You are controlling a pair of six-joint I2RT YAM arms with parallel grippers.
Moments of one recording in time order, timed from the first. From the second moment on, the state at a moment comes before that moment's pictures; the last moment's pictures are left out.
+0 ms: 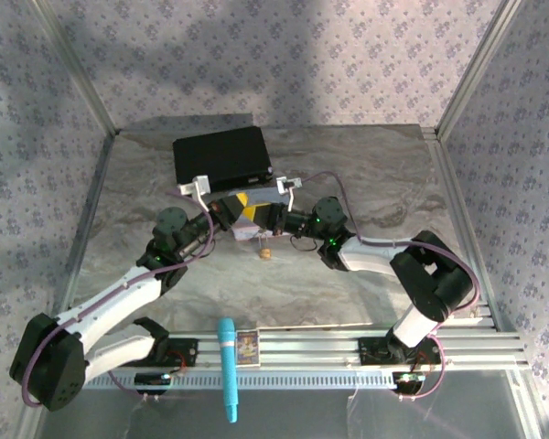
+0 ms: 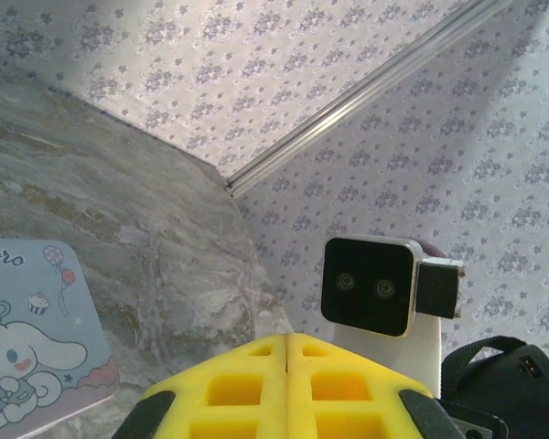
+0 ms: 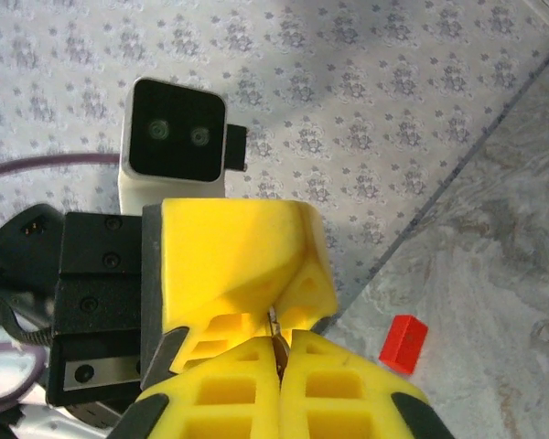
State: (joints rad) left arm -0.58 1.02 0.53 0.51 0.23 -0.96; right arm 0.73 1.63 0.74 1.08 -0.62 1.00
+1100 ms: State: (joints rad) left arm -0.68 1.16 0.81 -0.21 -0.05 -0.69; right arm 0.70 1.34 0.65 0.22 -0.26 0.64
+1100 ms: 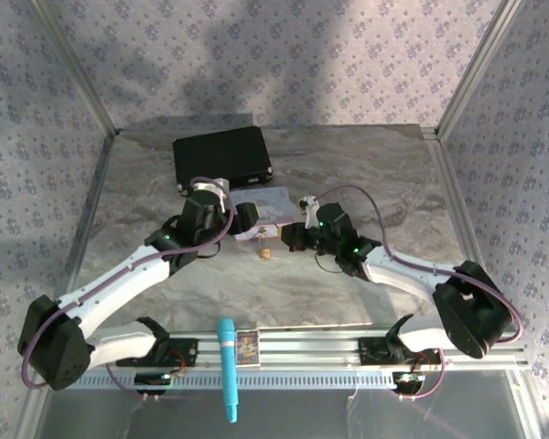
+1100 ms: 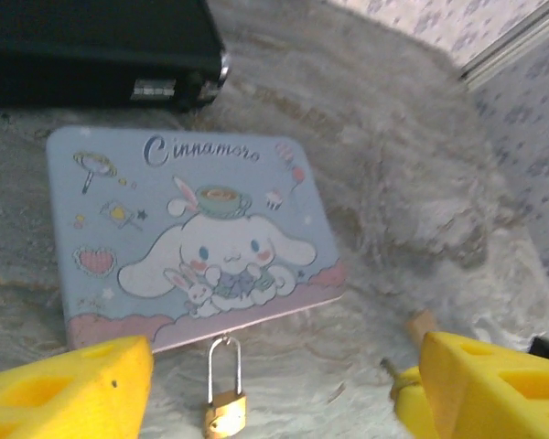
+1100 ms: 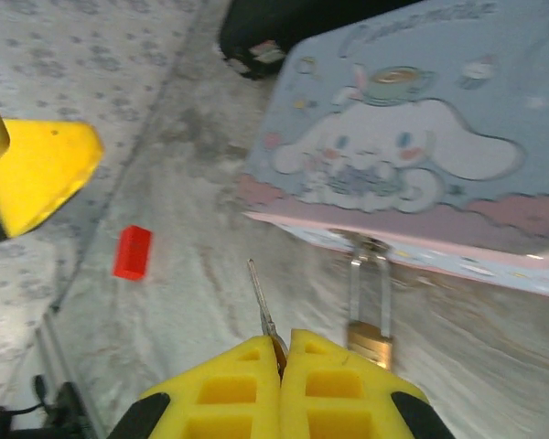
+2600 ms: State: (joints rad) left arm -0.83 1.66 0.74 0.04 -0.19 -0.86; right arm 0.66 1.35 0.58 0.14 -0.21 0.59
